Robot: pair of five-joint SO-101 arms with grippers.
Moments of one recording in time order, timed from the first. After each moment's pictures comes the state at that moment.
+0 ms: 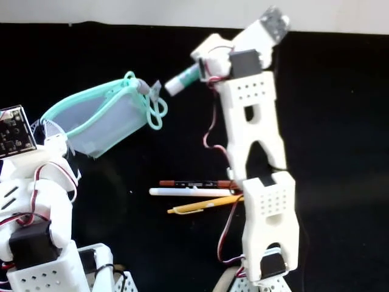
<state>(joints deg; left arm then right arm) -23.0 -69.5 43.2 61.5 6.5 -19.6 35.5 -72.3 90.4 -57.9</state>
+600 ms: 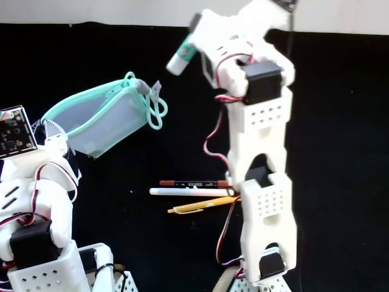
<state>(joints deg) -23.0 -69.6 43.2 61.5 6.5 -22.9 35.4 -94.9 90.5 -35.1</state>
